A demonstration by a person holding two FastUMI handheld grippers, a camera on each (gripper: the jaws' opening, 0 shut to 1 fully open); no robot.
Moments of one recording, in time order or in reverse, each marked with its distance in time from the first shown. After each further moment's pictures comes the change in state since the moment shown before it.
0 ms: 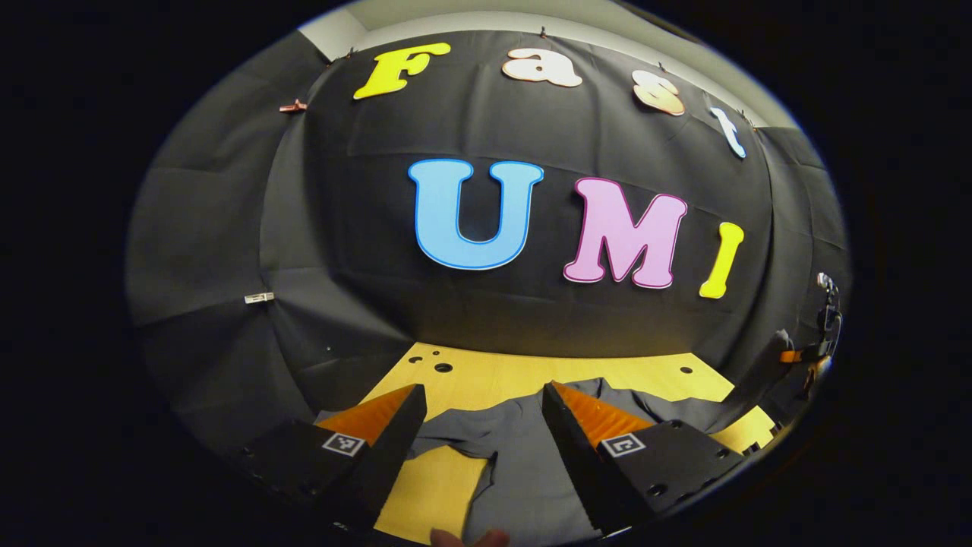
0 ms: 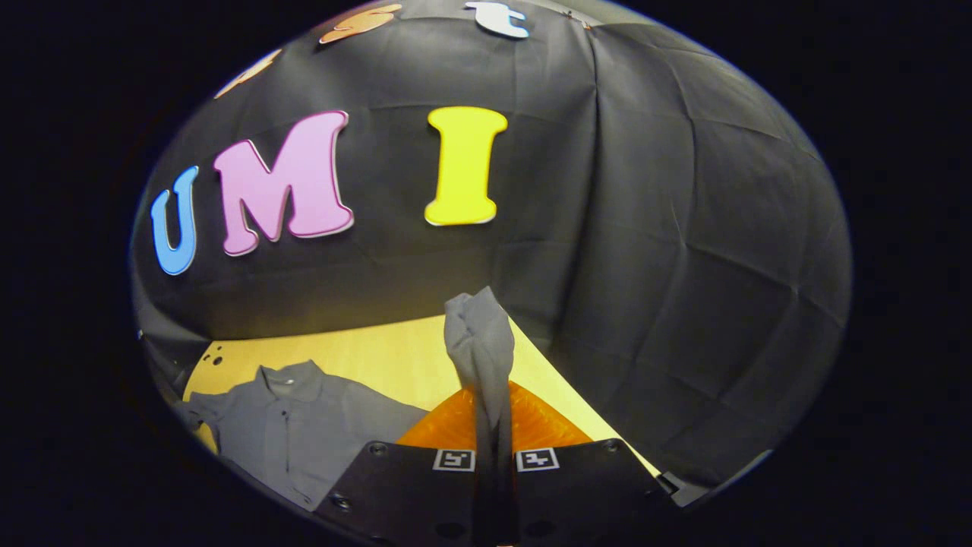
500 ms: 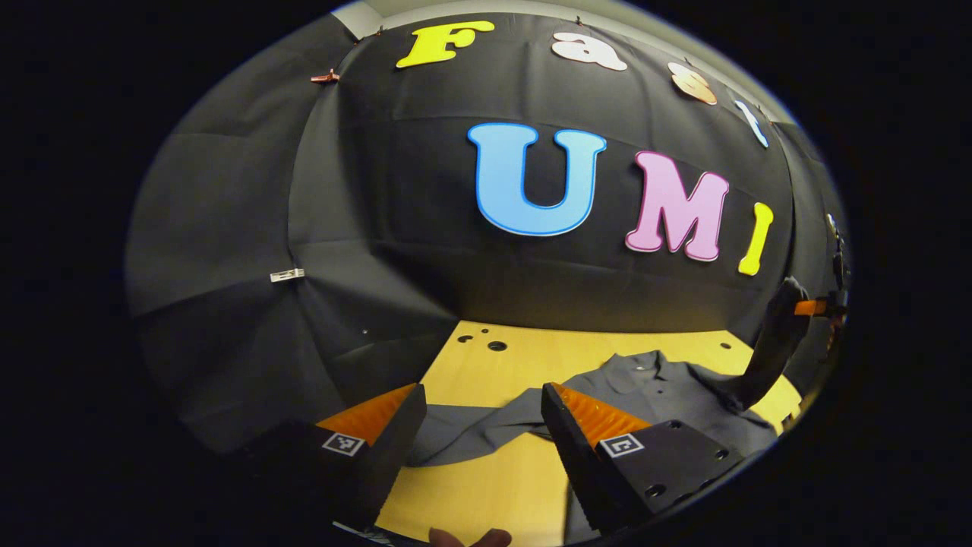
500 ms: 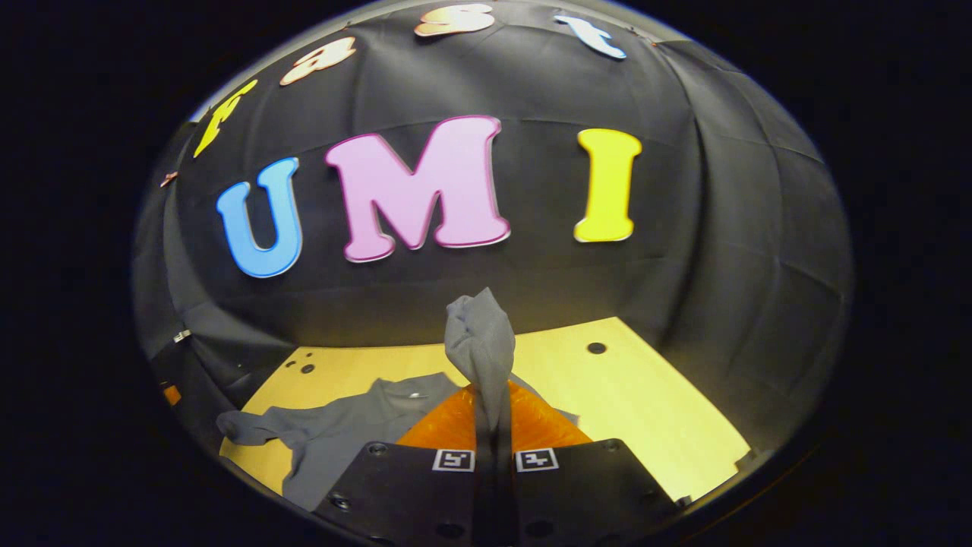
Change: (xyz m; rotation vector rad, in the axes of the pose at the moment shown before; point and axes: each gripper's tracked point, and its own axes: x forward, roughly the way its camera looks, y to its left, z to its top) left arm 0.040 0.149 -0.059 0.033 0.076 0.086; right arm -0.042 0.234 -0.009 -0.010 -0.011 0.300
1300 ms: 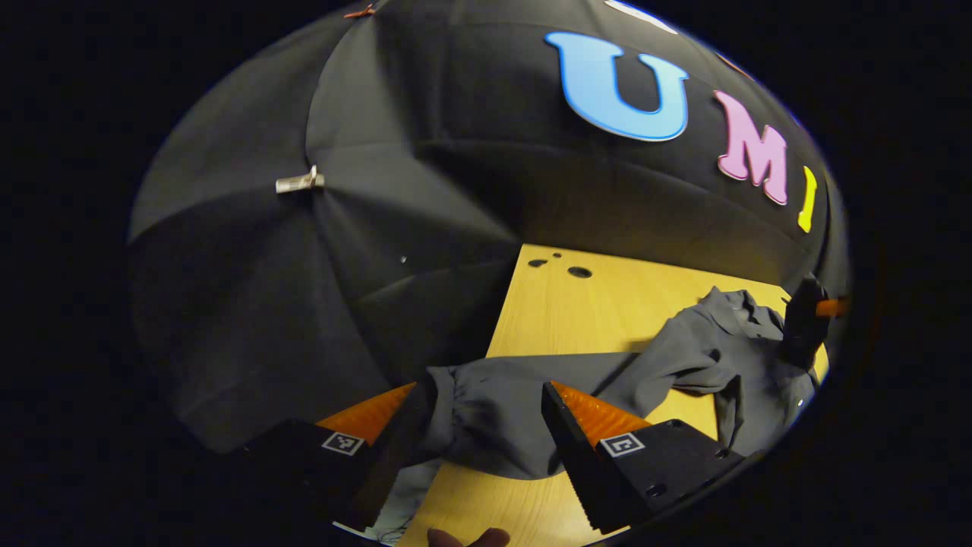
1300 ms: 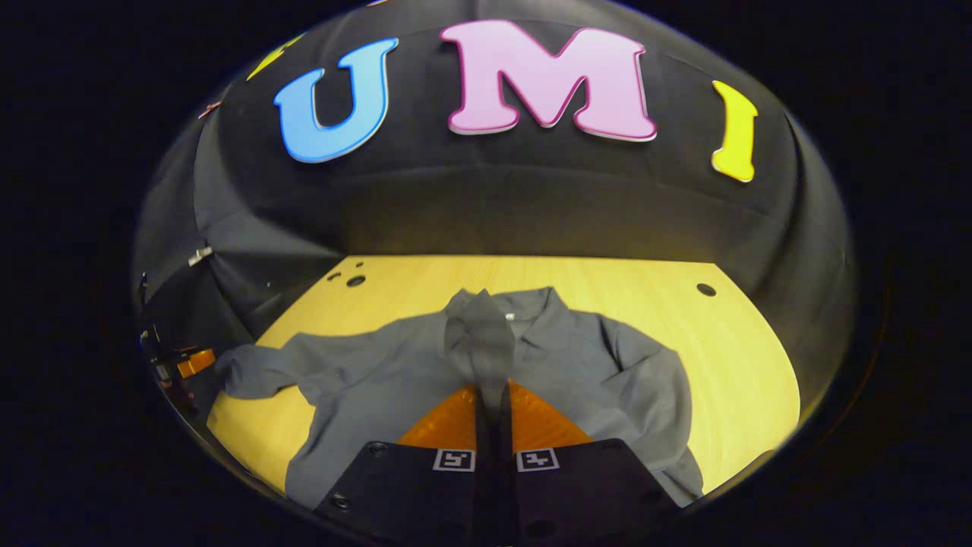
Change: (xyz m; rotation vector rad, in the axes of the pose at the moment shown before) left arm 0.130 0.131 -0.142 -0.065 0.261 0.080; right arm 0.070 0.143 -0.167 -0.141 0.301 0.154
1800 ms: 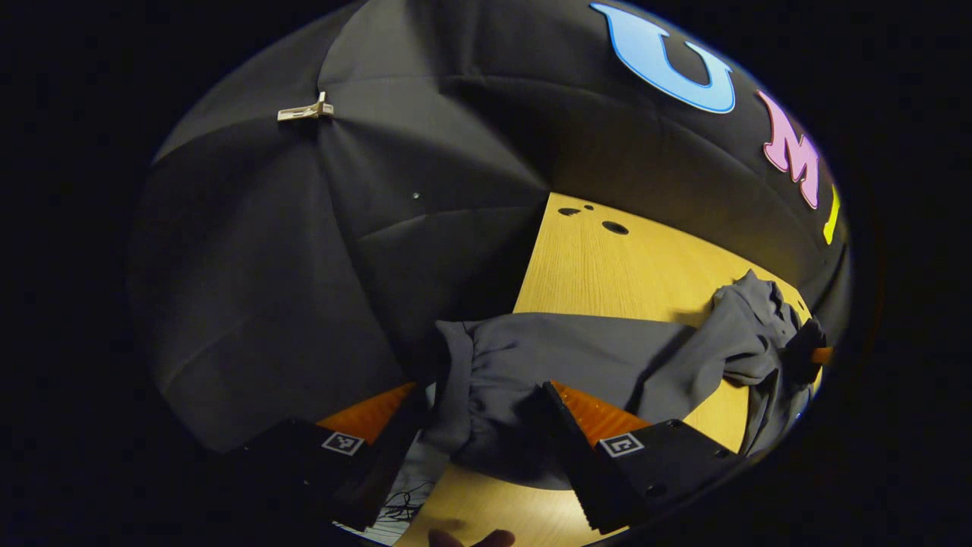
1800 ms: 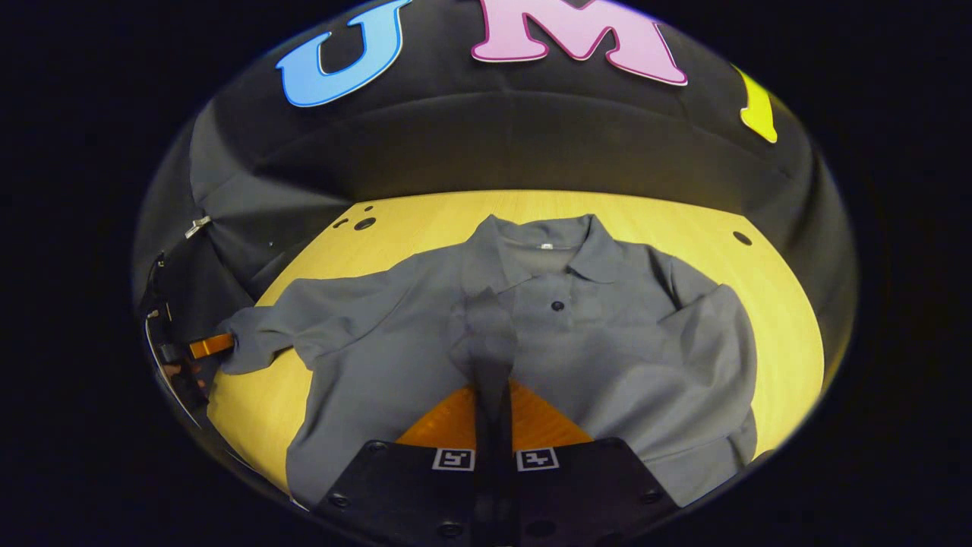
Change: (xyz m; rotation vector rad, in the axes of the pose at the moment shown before) left arm 0.043 0.013 -0.047 -0.047 0.181 0.029; right arm 0.033 0.042 -0.066 0.038 0.175 0.053
